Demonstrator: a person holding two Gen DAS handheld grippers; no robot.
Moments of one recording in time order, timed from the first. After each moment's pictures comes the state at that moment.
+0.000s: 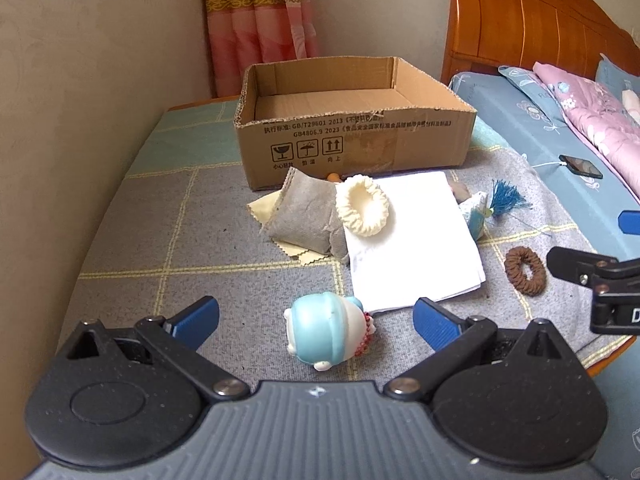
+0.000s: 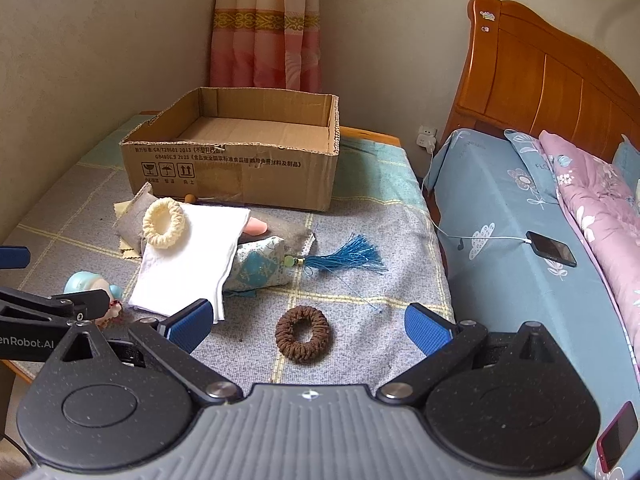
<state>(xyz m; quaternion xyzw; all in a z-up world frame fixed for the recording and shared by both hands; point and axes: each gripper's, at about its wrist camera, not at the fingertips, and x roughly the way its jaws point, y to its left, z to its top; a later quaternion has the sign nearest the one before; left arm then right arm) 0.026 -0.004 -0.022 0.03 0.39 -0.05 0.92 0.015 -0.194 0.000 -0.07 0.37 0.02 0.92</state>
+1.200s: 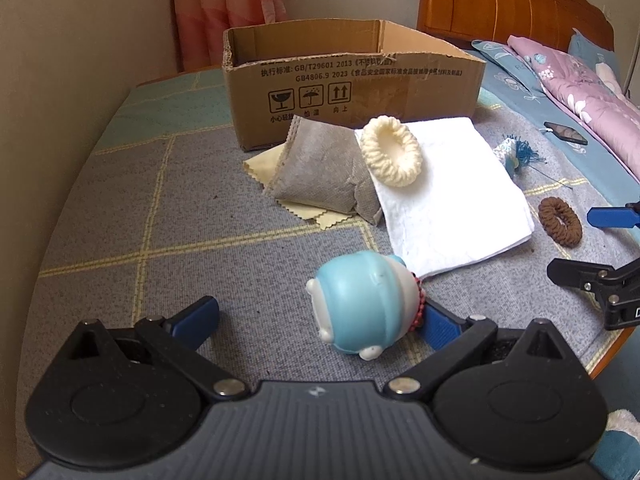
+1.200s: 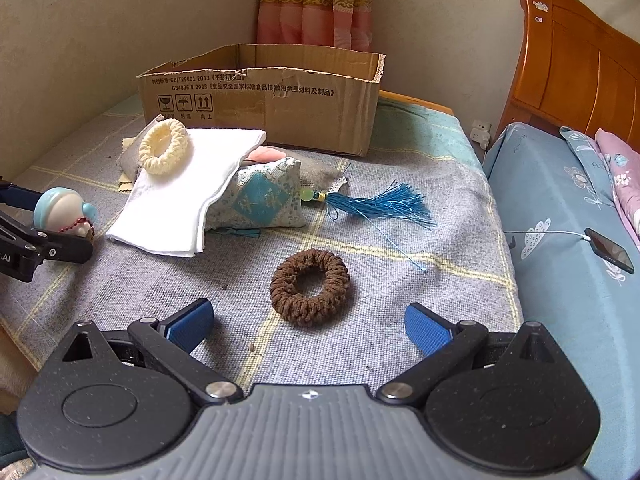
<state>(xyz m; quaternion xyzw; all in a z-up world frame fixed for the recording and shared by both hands) 0.051 0.032 -0.077 0.05 0.41 -0.12 0.90 0.033 -0.218 -0.079 -0.07 0.38 0.11 0.92</state>
